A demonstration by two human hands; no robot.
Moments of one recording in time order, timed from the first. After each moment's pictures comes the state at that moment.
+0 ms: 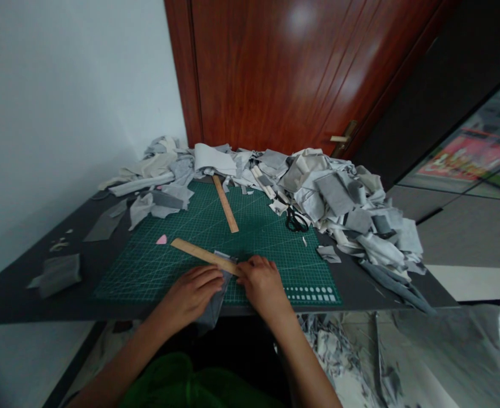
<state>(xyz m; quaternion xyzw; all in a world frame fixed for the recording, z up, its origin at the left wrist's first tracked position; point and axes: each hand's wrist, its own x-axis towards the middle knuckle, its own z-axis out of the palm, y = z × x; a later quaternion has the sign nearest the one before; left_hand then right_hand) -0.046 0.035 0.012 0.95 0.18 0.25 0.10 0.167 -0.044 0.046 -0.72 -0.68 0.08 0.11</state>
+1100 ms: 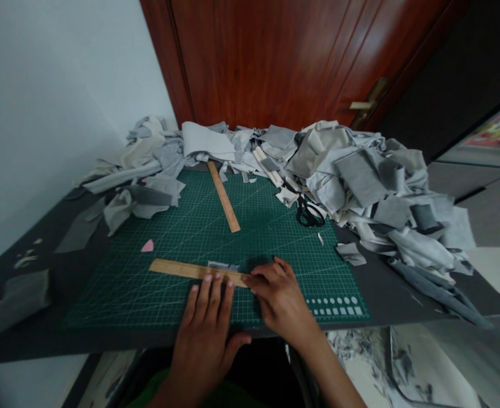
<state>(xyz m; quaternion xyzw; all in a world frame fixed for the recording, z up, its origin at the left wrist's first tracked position) -0.012 -0.025 -0.019 0.91 0.36 0.22 -0.03 0.202 -0.054 0.015 -0.61 -0.75 0.08 0.24</state>
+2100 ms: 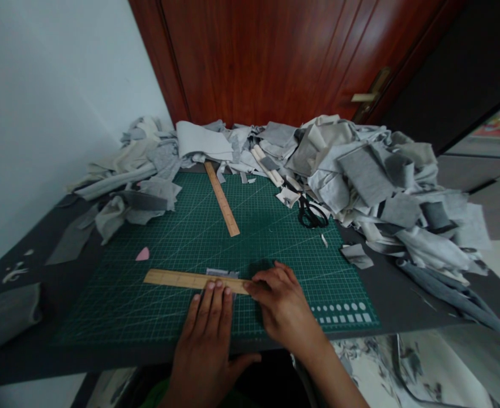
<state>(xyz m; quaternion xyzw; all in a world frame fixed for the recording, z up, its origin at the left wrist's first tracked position) -0.010 -0.025 -0.018 0.91 0.36 0.19 -0.07 0.202 -0.050 0.009 -0.57 -0.77 0.05 0.28</state>
